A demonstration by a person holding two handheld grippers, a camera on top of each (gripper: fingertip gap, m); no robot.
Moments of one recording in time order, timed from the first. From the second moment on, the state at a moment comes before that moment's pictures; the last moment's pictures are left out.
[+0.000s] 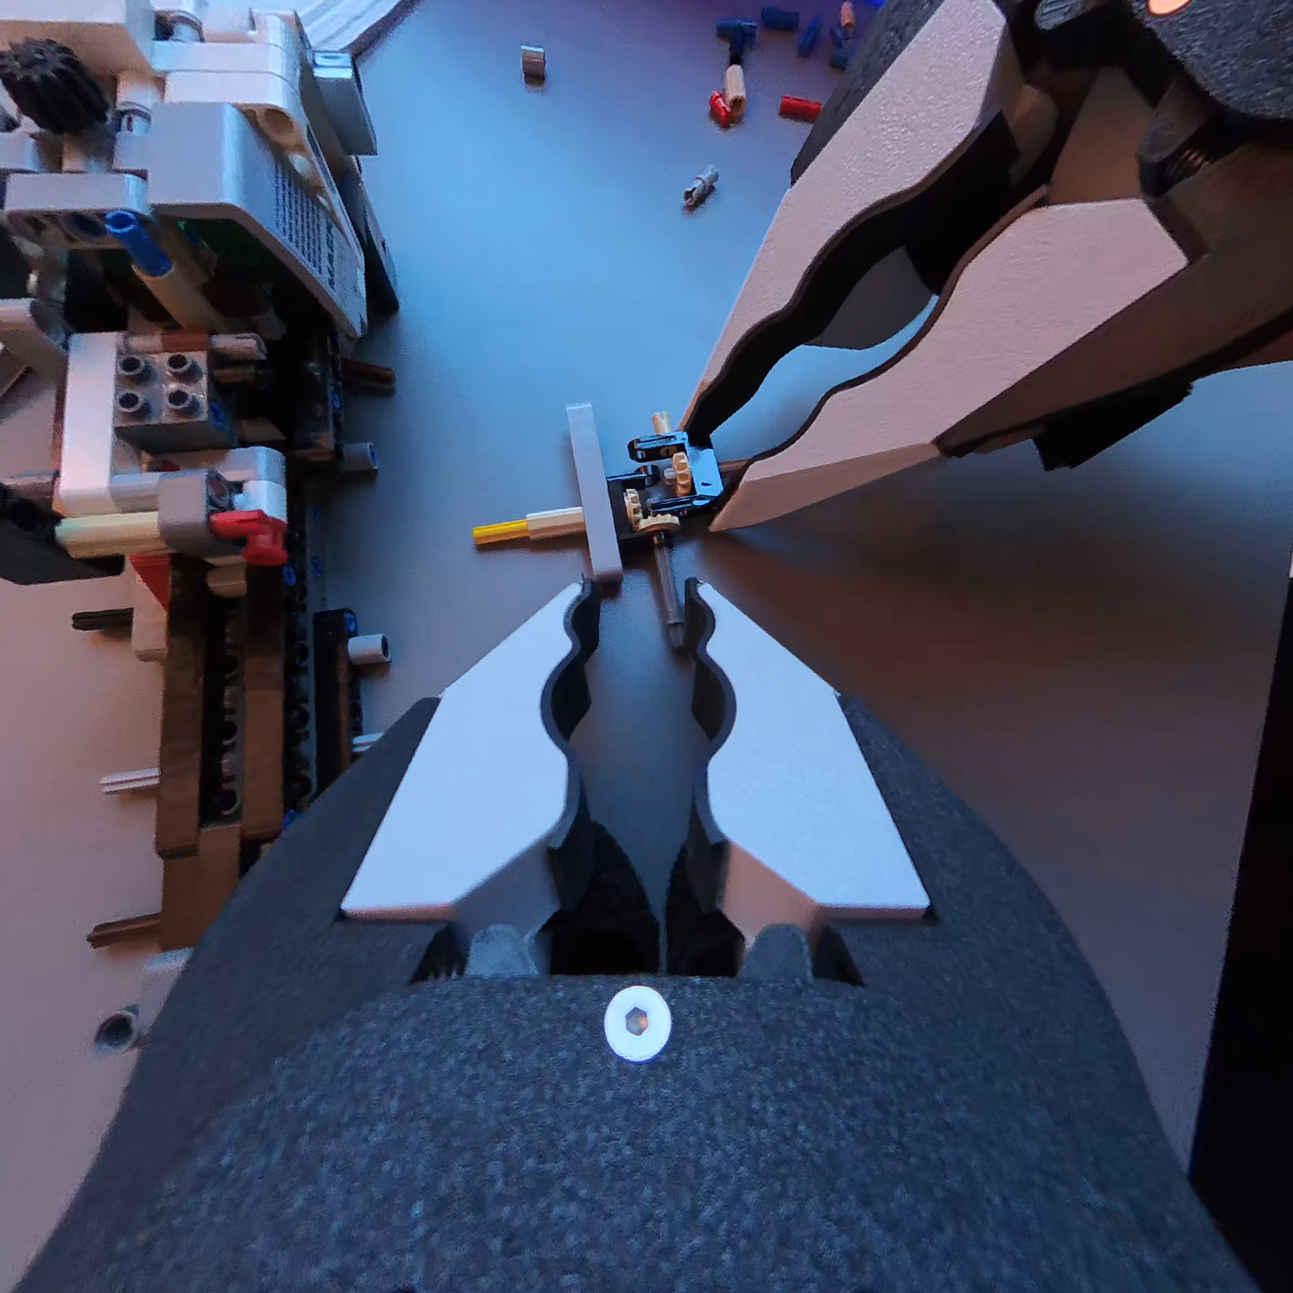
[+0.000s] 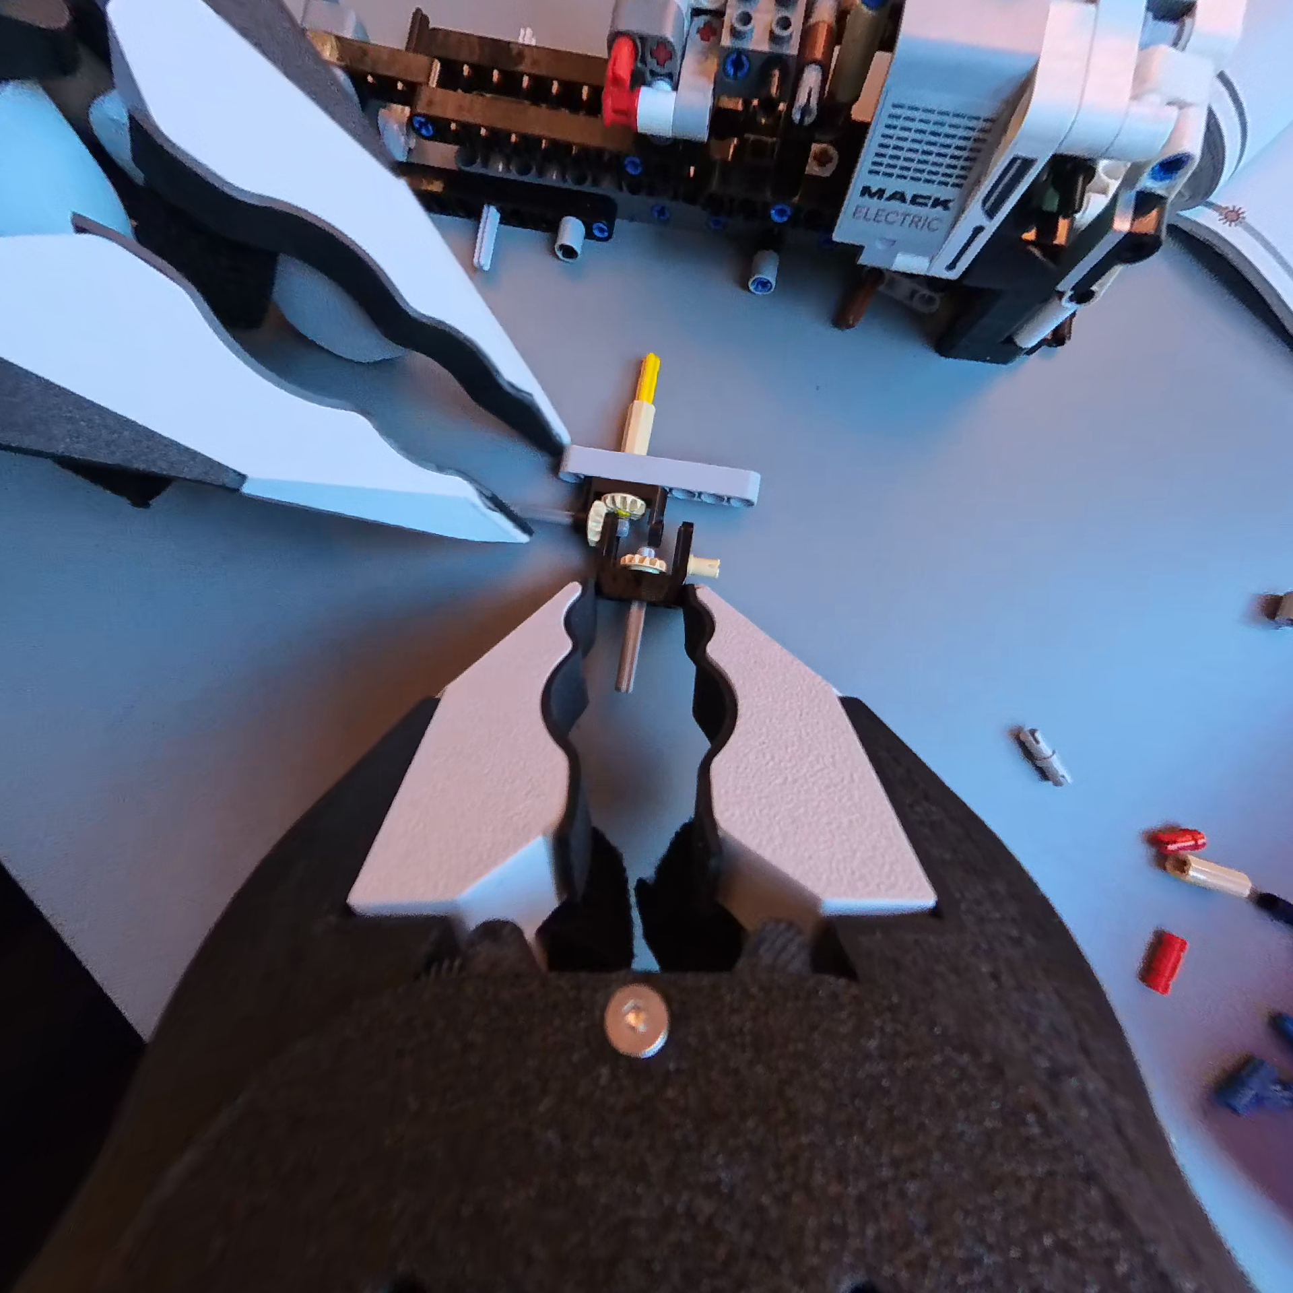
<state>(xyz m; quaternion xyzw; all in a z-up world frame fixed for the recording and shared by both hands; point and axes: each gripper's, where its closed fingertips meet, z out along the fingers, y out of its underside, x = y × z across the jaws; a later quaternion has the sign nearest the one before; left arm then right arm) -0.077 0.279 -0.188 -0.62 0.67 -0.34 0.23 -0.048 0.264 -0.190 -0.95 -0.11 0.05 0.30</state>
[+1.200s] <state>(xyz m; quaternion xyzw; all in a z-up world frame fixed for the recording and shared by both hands) -0.081 0.277 -0.187 -0.62 0.67 -0.34 0.23 -0.040 0.253 -0.185 -0.93 -0.09 0.06 0.34</state>
